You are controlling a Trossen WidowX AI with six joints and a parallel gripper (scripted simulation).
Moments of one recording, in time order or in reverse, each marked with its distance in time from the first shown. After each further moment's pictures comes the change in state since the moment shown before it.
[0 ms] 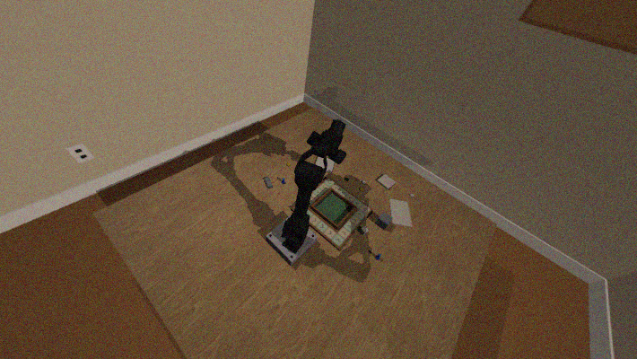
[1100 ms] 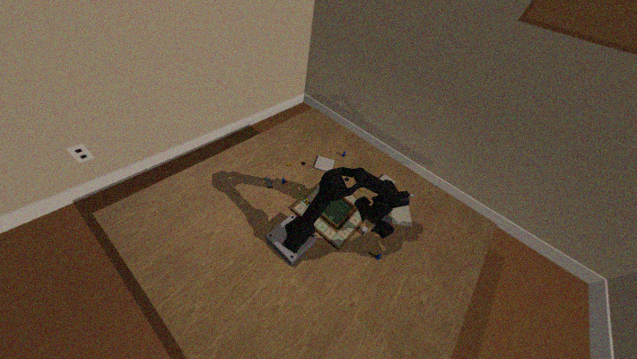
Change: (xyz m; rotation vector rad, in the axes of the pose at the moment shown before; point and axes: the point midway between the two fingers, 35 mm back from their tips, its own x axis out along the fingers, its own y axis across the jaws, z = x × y) arm -0.149 -0.326 -0.176 0.479 0.517 -0.531
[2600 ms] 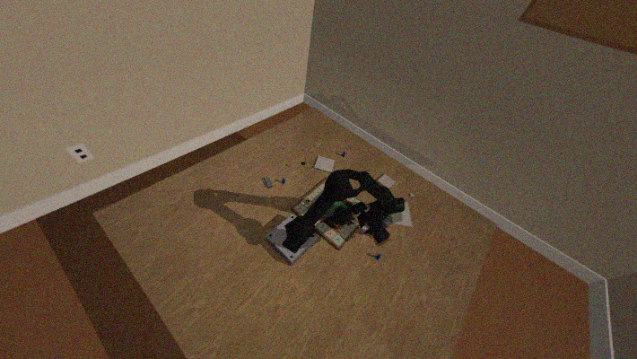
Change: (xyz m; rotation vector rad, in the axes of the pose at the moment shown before) arm 0.039 -0.001 -0.005 0.002 0.029 0.005
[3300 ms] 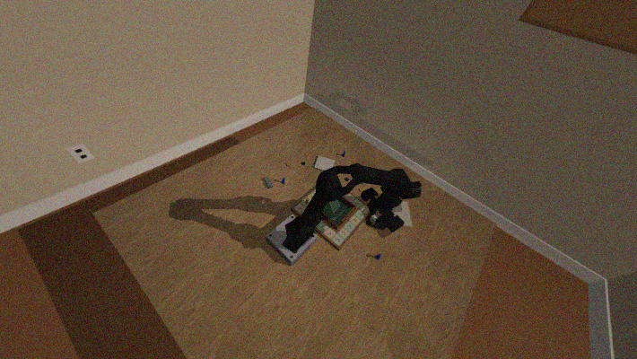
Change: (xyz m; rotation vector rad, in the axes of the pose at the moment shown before) arm -0.113 -0.009 0.000 0.000 -0.017 -0.006
